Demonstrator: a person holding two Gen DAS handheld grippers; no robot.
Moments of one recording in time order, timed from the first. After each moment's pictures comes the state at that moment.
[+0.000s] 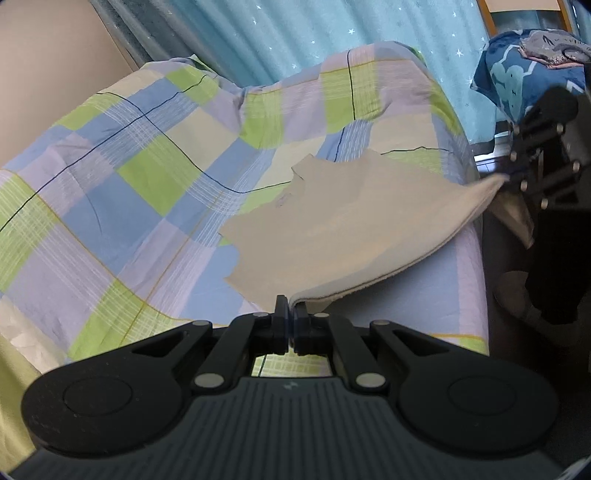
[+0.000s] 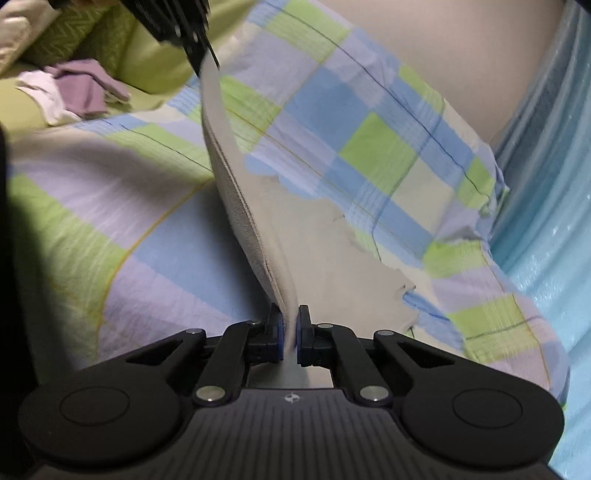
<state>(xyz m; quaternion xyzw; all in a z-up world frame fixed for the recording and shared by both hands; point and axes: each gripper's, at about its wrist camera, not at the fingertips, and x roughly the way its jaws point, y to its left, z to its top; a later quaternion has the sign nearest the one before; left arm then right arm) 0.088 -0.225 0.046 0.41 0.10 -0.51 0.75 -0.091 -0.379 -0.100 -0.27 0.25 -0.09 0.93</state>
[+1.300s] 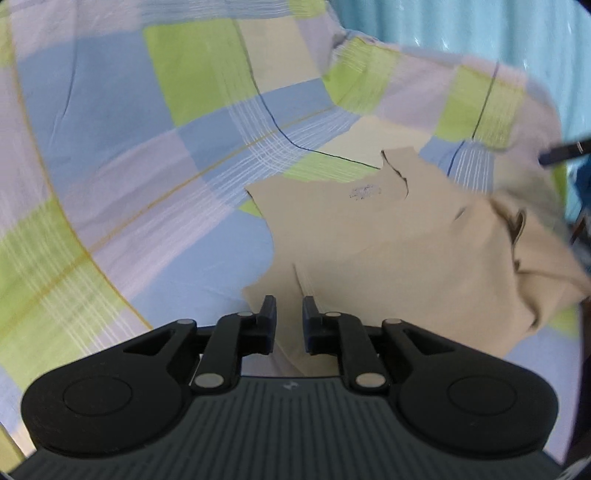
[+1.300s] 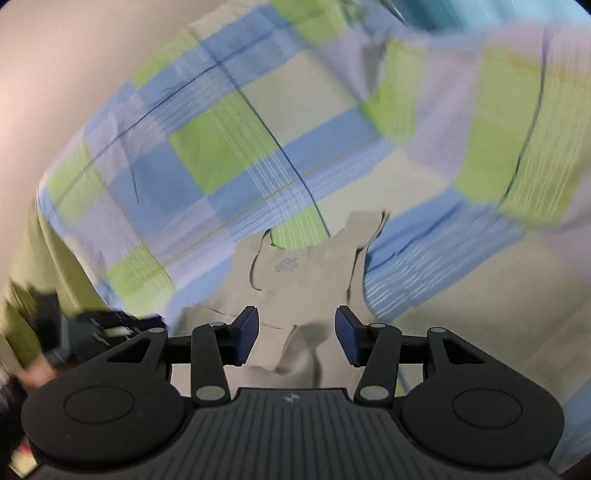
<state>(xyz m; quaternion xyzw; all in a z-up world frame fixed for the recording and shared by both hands) 0.277 -0.355 -0.022 0.24 0.28 -0.48 0.80 0.008 -0.695 -0.022 0.29 0.26 -0.02 0.92</state>
